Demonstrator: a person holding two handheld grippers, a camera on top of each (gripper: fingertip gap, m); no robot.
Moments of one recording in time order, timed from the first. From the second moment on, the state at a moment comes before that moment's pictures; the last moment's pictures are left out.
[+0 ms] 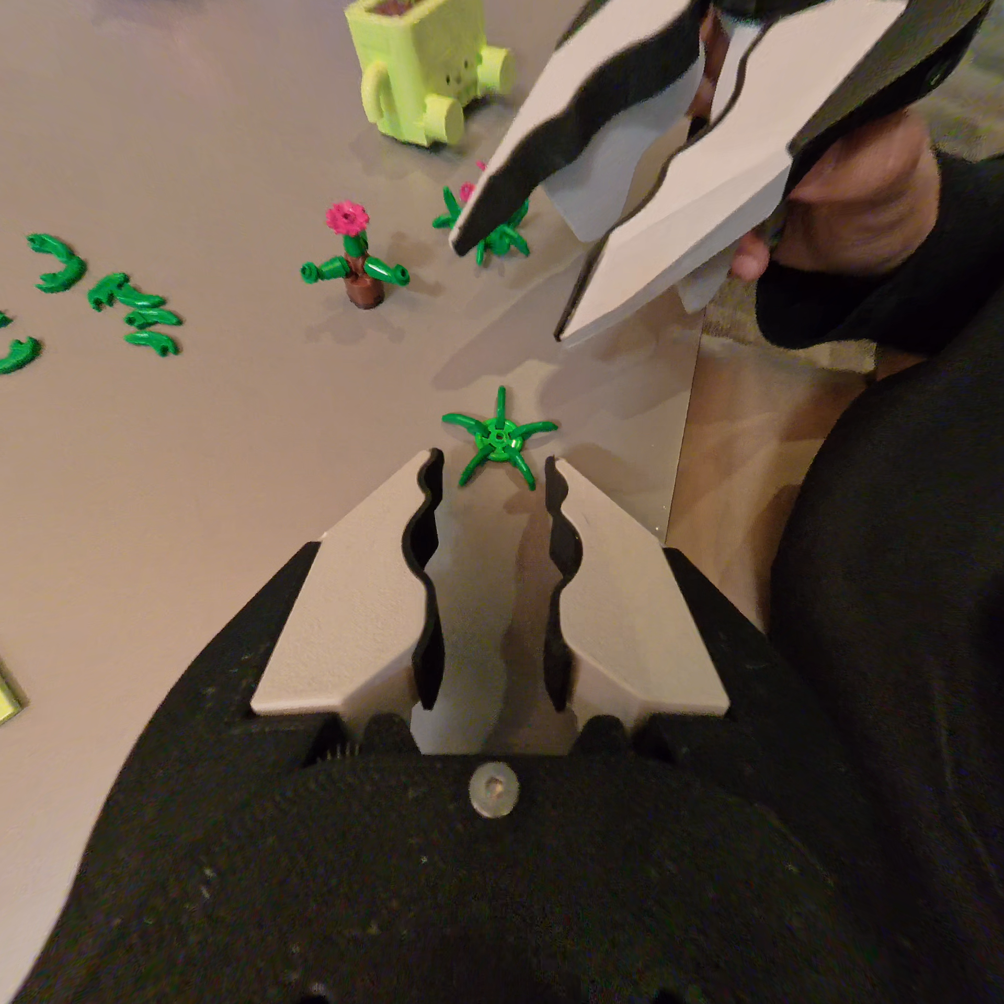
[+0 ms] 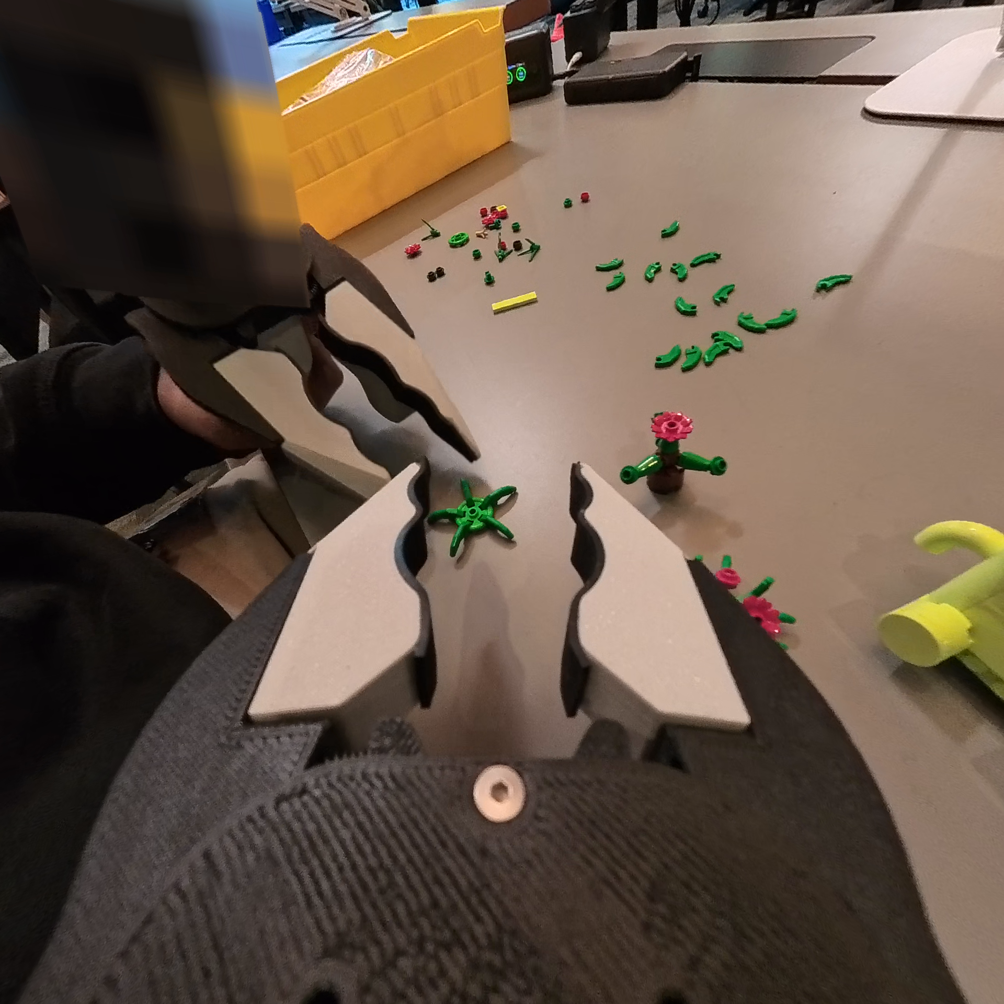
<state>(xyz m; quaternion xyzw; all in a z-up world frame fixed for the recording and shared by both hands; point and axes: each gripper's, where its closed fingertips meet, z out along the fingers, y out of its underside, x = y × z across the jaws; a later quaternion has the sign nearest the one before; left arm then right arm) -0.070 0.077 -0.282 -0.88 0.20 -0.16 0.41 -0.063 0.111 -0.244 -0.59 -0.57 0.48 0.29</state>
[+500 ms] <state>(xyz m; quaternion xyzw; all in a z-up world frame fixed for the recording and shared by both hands) -0.074 0.079 -0.287 -0.88 0.20 -0.14 0.39 -0.063 0.118 -0.239 -0.61 -0.54 0.51 0.29</state>
